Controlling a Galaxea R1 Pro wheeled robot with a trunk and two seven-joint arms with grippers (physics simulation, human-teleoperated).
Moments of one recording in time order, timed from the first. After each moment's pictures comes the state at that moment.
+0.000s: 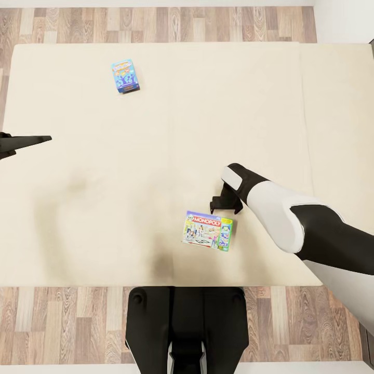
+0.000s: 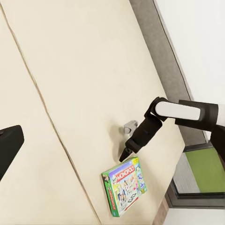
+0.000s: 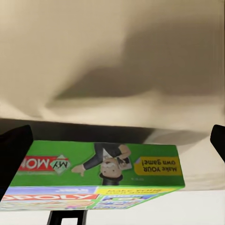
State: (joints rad) left arm -1.16 0.60 0.31 -1.36 0.14 1.04 -1.57; right arm -1.61 0.17 -0.02 -0.02 -0.33 1.05 -0.40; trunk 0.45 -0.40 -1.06
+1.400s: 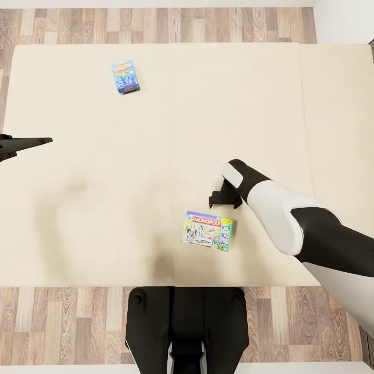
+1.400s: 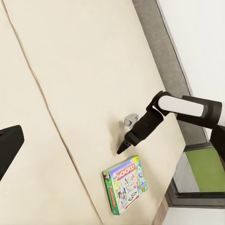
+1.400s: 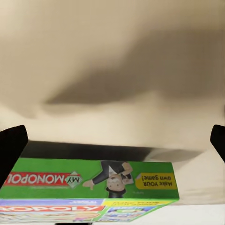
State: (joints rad) left arm -1.15 0.60 0.31 -1.35 0.13 1.04 -1.57; right arm -1.60 0.17 -0.02 -0.10 -0.34 1.04 -0.40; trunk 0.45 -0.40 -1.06
